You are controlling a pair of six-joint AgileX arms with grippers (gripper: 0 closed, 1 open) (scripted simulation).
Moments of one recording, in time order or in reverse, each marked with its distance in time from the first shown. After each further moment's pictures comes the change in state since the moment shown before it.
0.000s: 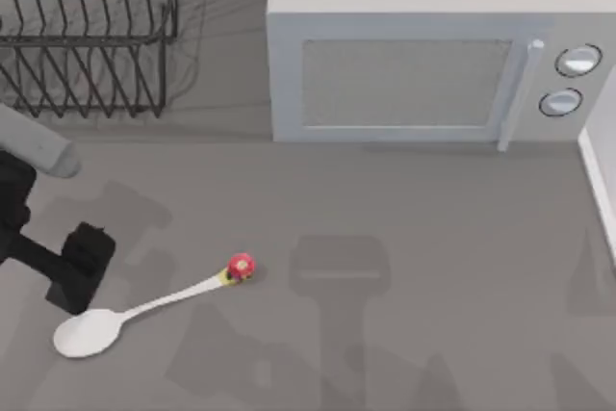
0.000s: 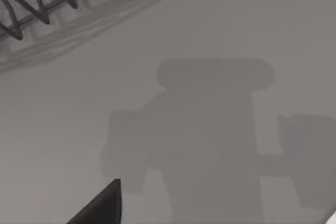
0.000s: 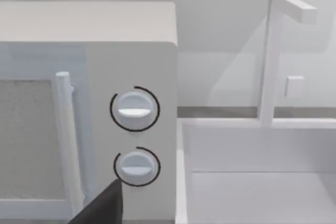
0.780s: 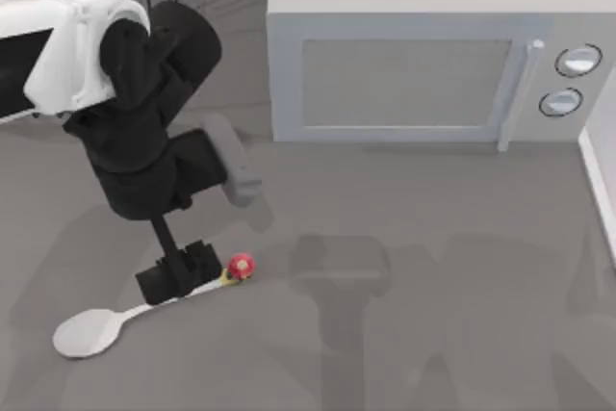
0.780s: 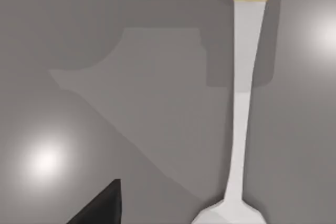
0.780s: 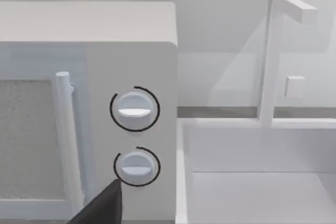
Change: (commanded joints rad) left arm -0.242 0.863 0.609 -0.513 0.004 0.322; right arm 0.000 0.000 0.000 0.000 0.000 0.000
